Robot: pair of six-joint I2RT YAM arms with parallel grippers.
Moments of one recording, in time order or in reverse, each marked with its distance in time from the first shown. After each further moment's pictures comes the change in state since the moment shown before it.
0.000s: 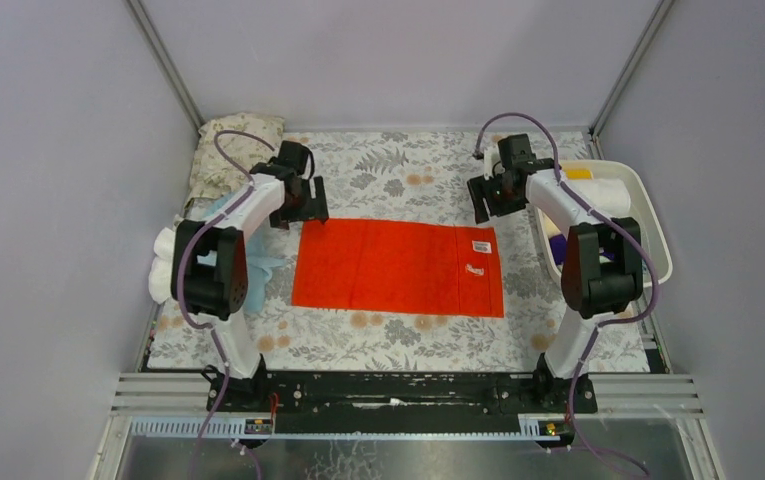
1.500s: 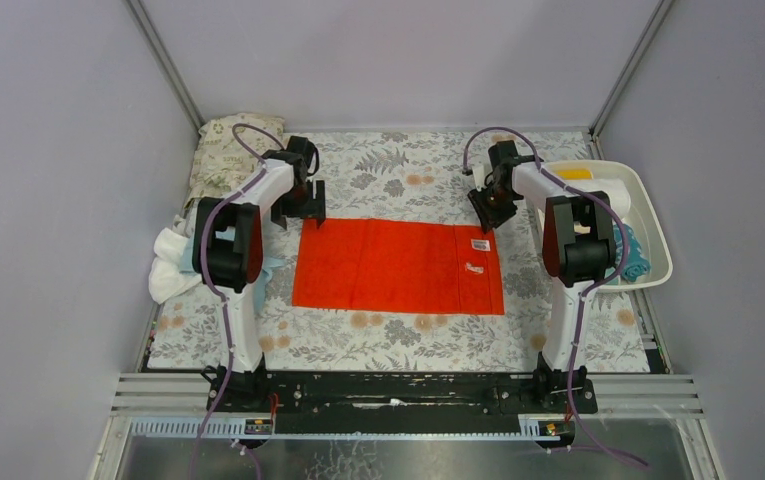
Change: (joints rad) left arm 0.026 0.286 0.254 -0.169 -0.054 0.137; right arm -0.027 0.332 0.185 -0.116 0.016 -0.214
